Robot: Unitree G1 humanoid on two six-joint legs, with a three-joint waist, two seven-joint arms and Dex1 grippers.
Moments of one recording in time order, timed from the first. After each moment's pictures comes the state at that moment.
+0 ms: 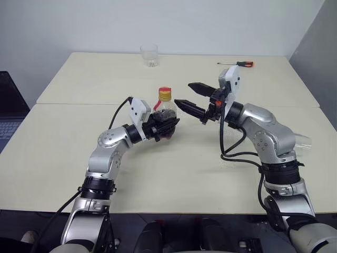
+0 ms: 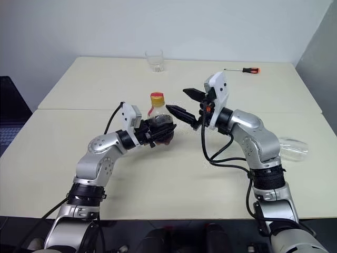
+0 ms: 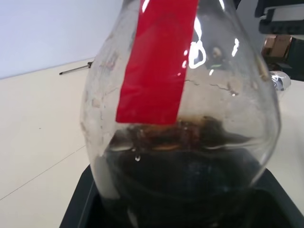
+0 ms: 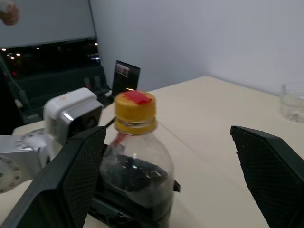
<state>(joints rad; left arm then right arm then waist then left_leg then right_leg) -0.54 0.37 -0.01 0.16 -0.37 0.20 -0.90 -0.73 -0.31 0.04 -0.12 0.54 0.62 0.72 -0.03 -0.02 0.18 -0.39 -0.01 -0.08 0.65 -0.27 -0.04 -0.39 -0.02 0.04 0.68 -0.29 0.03</state>
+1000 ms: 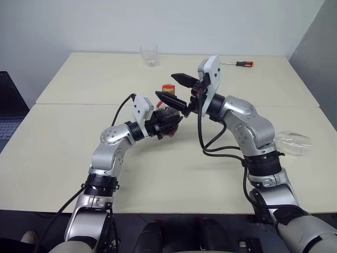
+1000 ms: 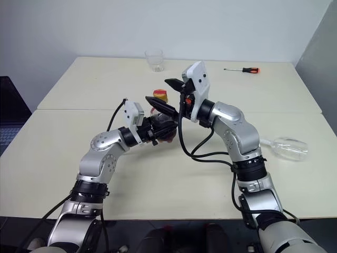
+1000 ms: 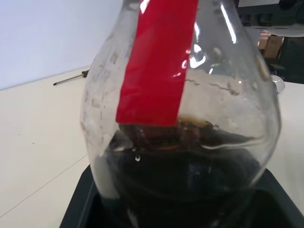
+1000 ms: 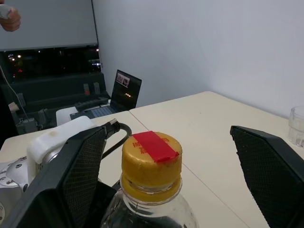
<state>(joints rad) -0.56 0.35 -0.02 0.17 -0.35 0.17 -0.91 -0.85 -0.17 0.09 0.01 0.42 0.53 0.66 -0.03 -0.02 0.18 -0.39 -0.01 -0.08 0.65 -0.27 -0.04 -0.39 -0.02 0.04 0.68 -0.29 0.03</state>
